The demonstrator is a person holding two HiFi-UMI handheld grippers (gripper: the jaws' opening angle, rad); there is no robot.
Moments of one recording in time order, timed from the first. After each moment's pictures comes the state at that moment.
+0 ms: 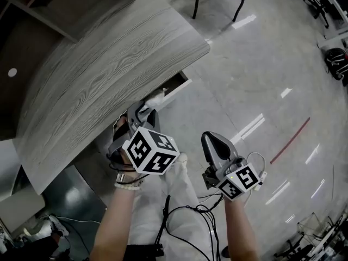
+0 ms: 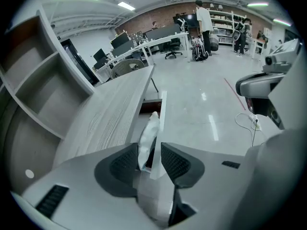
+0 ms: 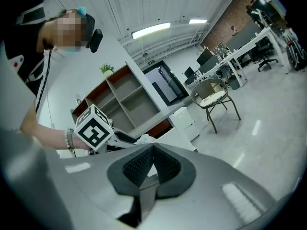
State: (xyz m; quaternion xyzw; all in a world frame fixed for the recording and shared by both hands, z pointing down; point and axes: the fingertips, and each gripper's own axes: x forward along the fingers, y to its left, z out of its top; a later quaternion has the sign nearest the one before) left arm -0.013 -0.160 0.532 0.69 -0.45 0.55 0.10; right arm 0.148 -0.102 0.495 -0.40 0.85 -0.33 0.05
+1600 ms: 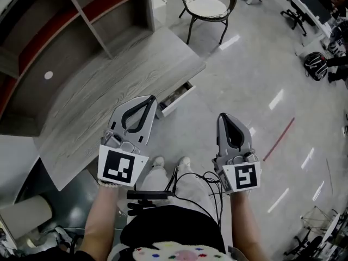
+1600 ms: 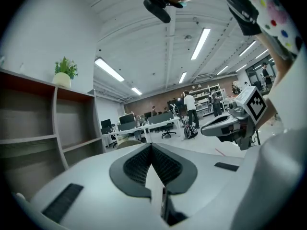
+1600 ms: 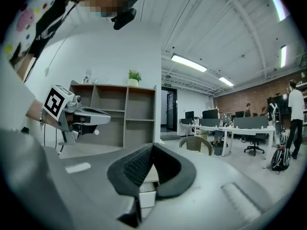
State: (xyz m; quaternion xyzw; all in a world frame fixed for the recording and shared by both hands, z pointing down) left arm -0.047 -0.093 0.193 0.89 -0.43 0.13 -0.08; right arm 0.112 -0.062 0.231 -0.54 0.84 -0.02 -0.04
